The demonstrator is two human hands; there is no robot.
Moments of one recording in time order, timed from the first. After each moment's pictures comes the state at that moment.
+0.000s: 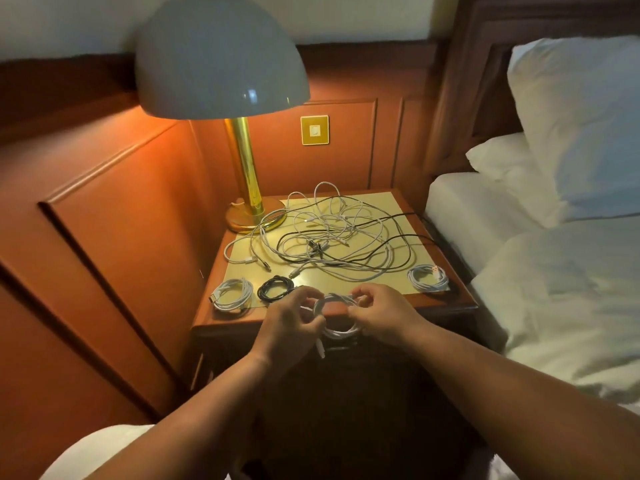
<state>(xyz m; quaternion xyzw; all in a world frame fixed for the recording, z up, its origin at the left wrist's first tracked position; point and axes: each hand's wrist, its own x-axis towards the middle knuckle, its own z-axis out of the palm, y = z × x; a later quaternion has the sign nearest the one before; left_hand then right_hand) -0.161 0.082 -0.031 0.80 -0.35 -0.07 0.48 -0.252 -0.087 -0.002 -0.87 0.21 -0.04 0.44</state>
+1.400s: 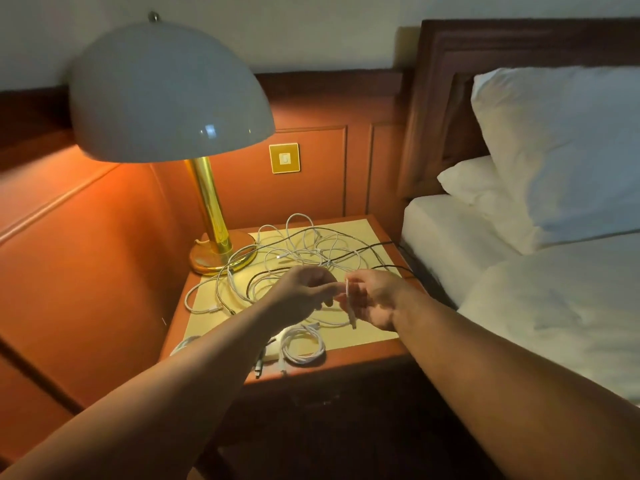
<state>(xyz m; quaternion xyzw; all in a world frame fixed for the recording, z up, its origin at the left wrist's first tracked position) -0.085 -0.026 0.047 0.77 -0.41 -0.23 0.43 -0.187 -0.152 0.060 -0.55 0.38 -0.04 0.74</state>
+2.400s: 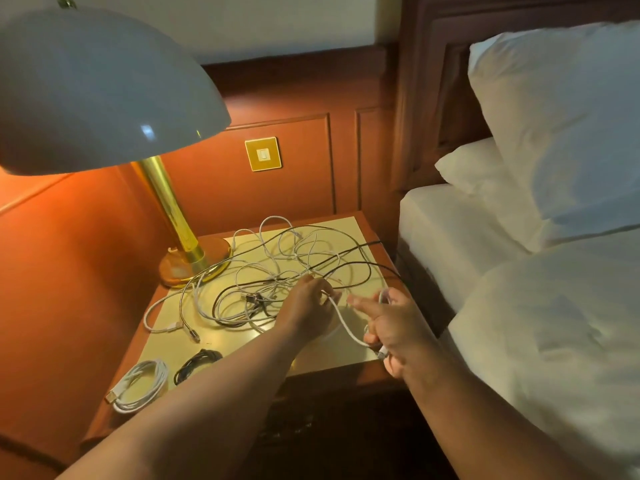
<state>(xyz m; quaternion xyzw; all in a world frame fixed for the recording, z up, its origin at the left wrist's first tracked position) -0.067 -0.141 -0.048 0.87 -0.37 -0.03 0.32 -0.225 -0.217 0.008 -0.62 0.36 -0.15 0.68</state>
